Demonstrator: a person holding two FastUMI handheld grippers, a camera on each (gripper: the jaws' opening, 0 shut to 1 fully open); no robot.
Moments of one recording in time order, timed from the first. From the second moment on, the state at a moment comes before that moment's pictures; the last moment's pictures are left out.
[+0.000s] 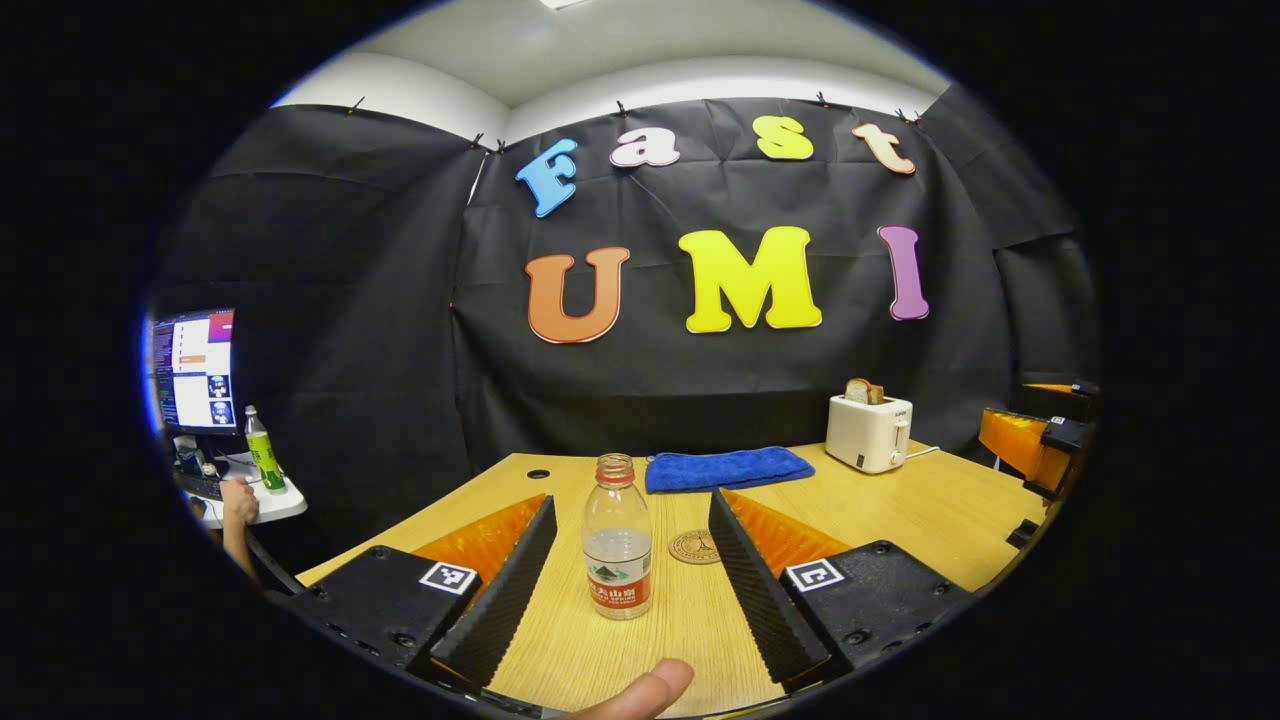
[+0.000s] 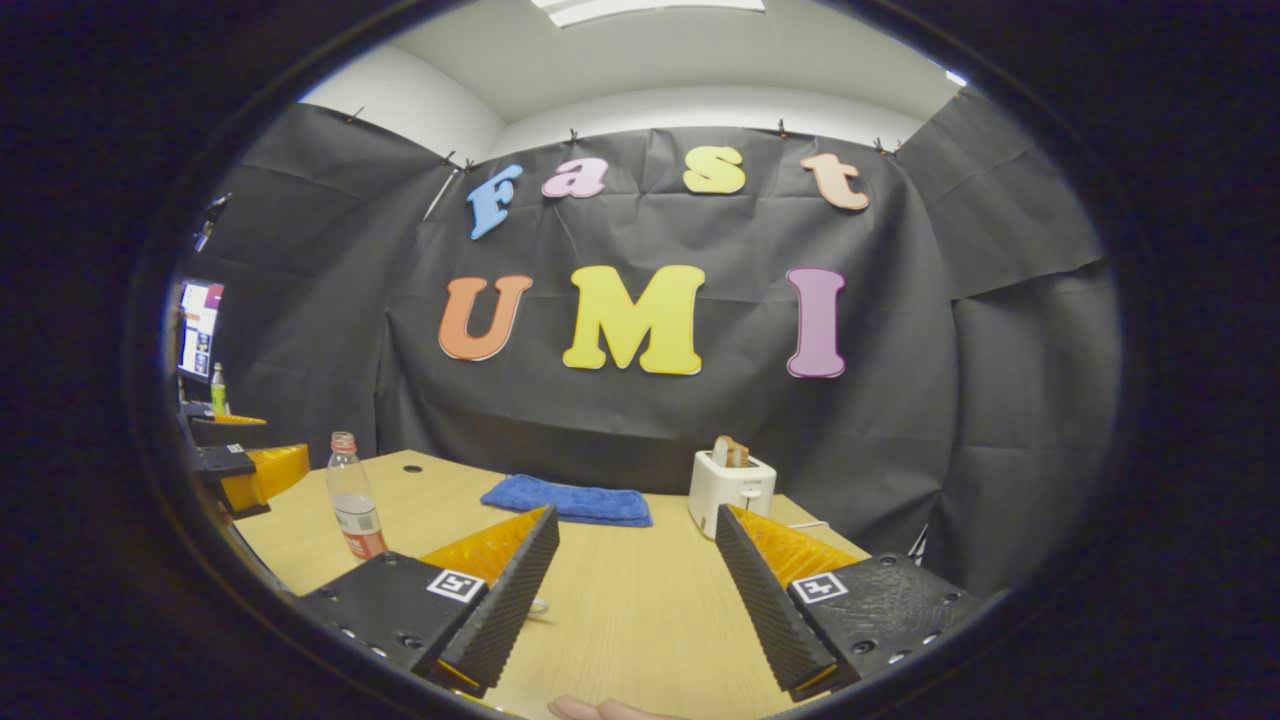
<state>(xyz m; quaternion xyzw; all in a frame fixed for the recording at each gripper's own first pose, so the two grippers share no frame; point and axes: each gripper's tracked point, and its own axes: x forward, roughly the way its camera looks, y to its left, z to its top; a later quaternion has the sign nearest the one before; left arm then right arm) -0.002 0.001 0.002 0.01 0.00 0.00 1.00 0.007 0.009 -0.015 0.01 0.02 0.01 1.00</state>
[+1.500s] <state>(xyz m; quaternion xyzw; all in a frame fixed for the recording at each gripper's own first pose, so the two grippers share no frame) 0.029 0.063 -0.034 -0.01 0.04 0.05 1.00 0.117 0.161 -0.169 0.03 0.14 0.13 0.98</state>
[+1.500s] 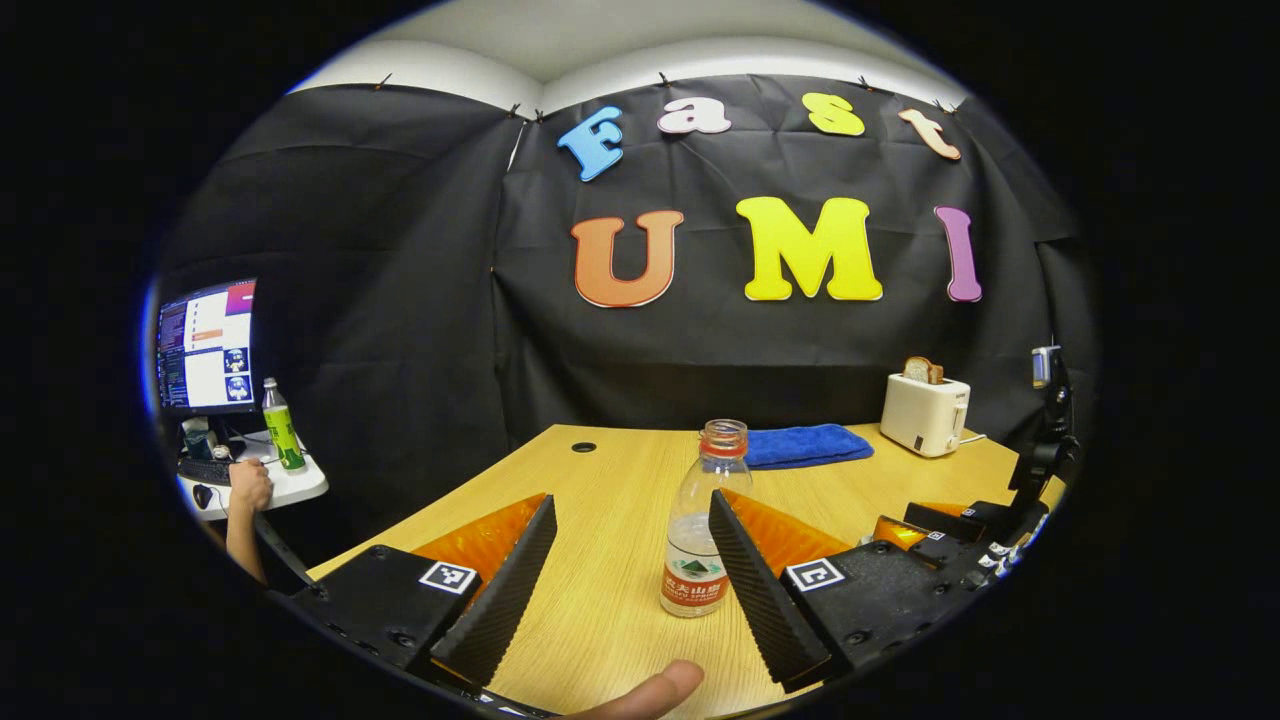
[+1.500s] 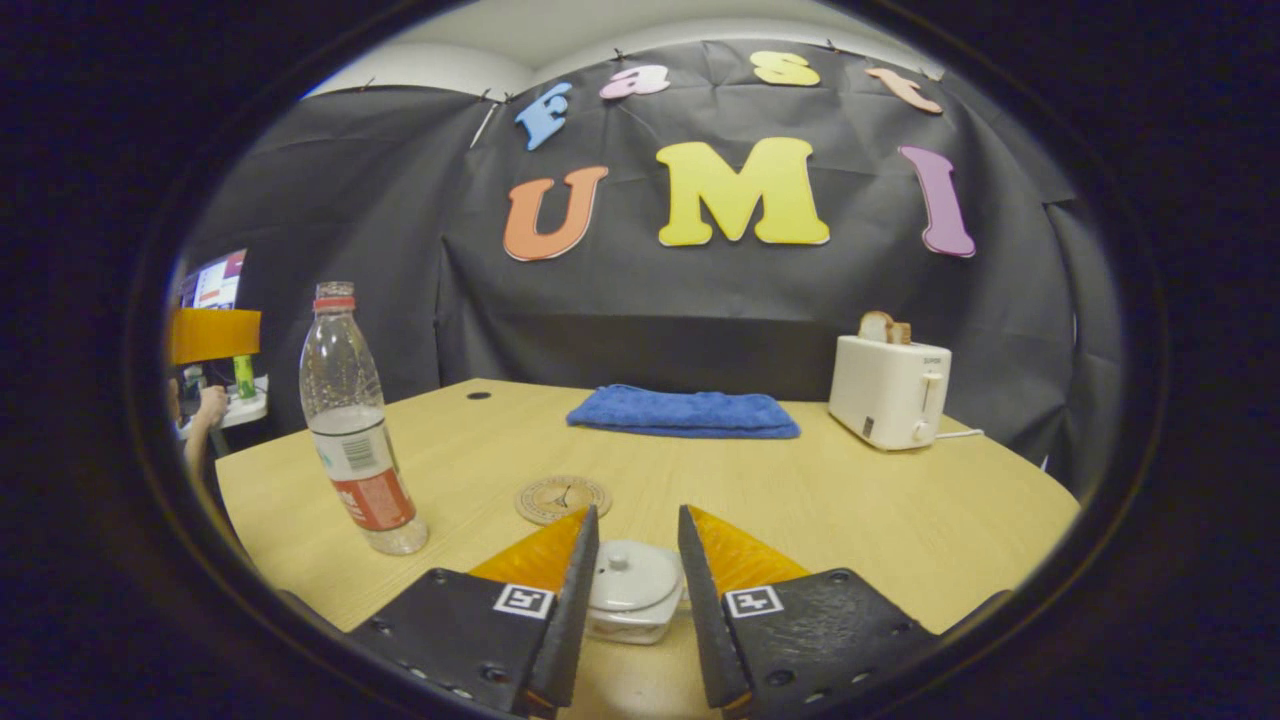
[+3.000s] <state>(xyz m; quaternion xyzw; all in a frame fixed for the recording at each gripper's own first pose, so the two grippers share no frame) 0.066 0.011 -0.083 0.02 0.03 -0.05 1.00 0.076 0.077 -0.079 0.07 0.06 0.10 0.99</state>
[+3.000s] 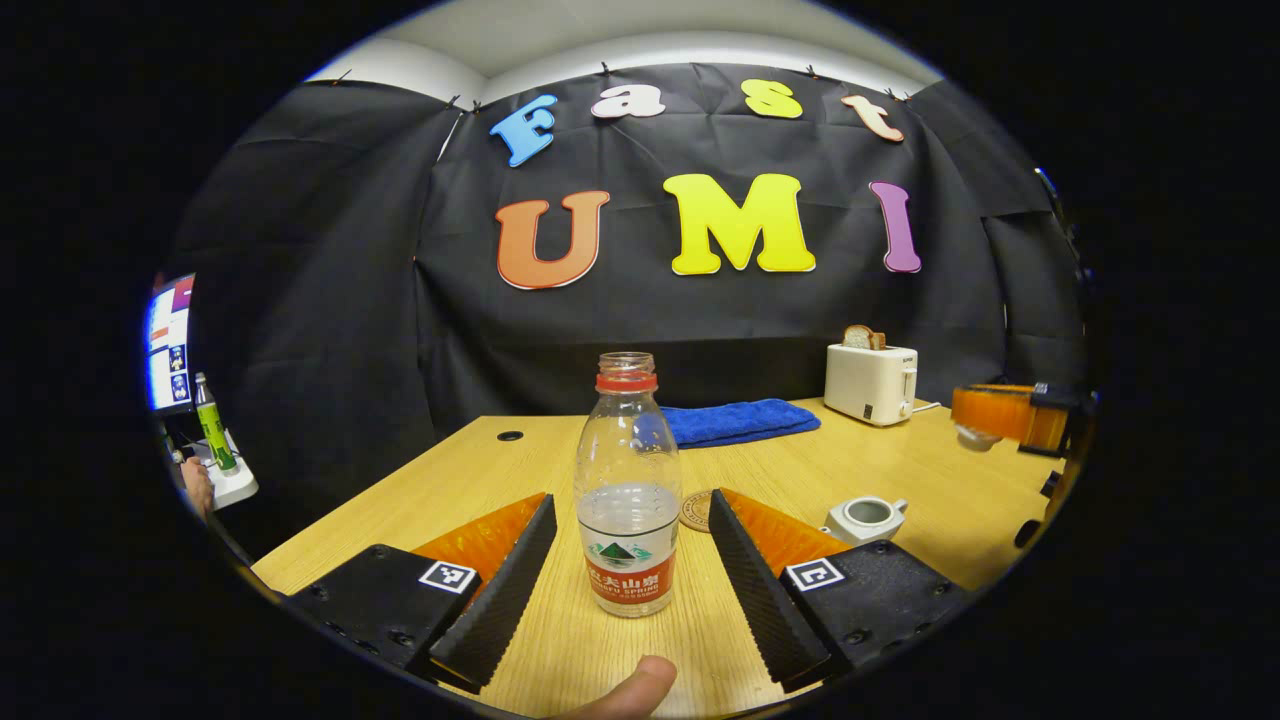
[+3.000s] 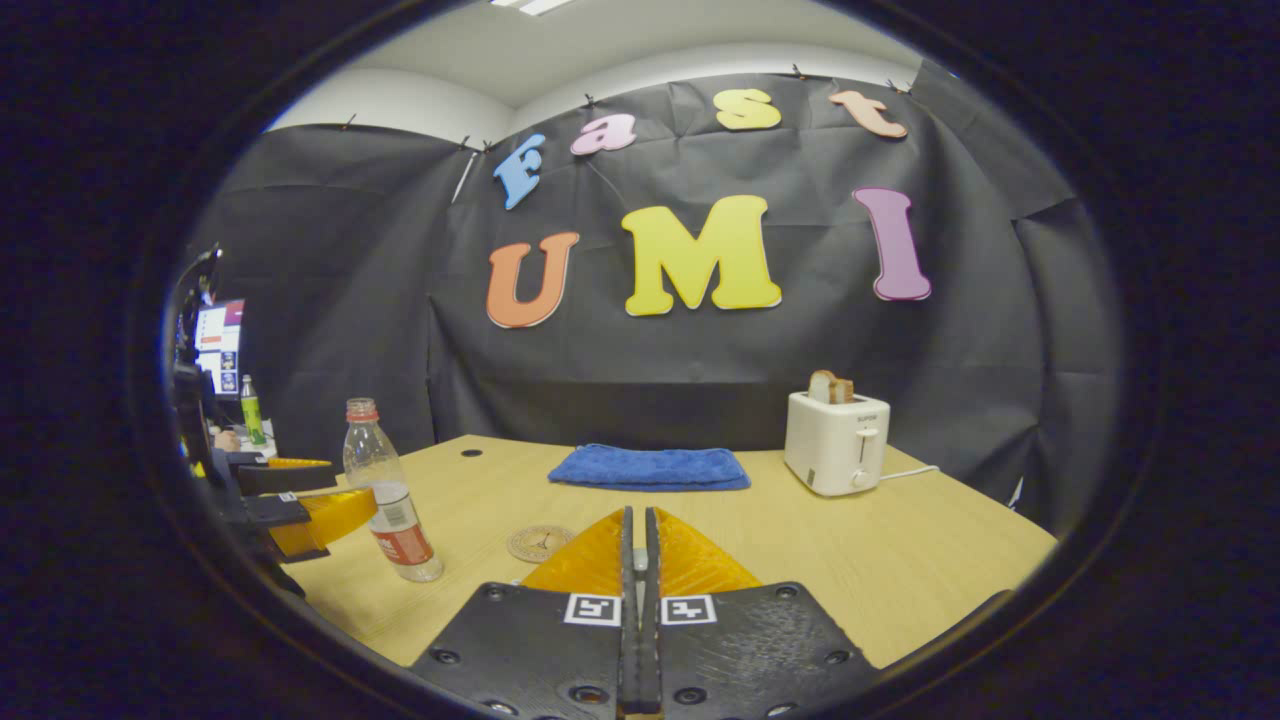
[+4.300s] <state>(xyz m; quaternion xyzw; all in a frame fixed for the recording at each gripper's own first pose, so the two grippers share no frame) 0.066 0.004 -0.087 0.18 0.03 -0.01 0.98 0.055 -0.026 -0.051 0.06 0.05 0.04 1.00</state>
